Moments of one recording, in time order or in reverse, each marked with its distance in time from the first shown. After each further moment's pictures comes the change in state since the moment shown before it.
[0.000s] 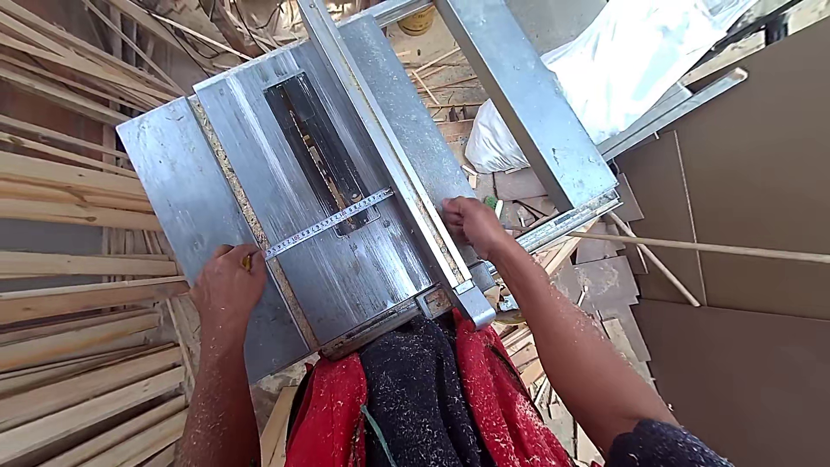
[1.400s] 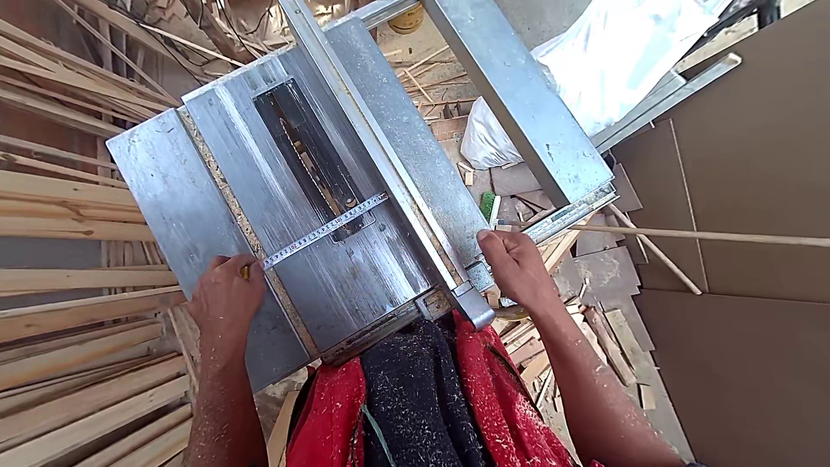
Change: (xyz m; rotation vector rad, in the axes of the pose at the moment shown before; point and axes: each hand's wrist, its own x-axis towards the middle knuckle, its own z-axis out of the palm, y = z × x) left_hand 0.003 0.007 -0.002 0.023 -0.058 -0.068; right_hand -0.089 0.012 -0.018 -0.537 0.293 -0.302
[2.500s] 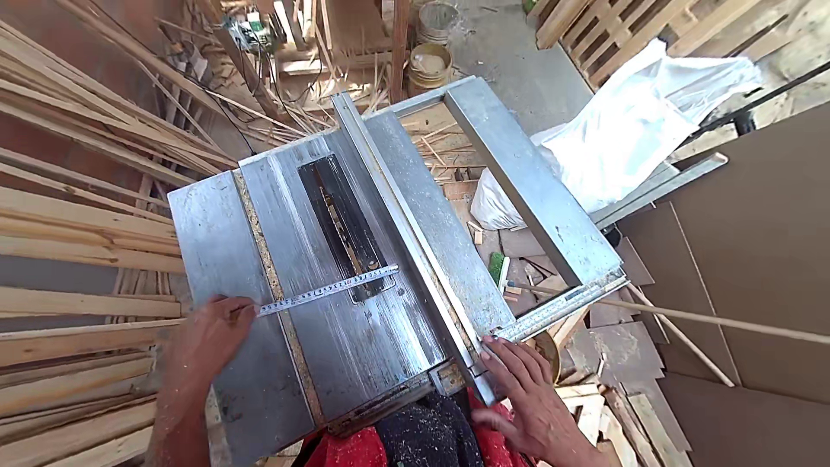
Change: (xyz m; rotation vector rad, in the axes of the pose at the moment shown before) left_hand 0.042 -0.045 -0.040 -0.055 -0.044 0.141; right_hand -0.042 0.072 0.015 -0.633 -0.119 -0.543
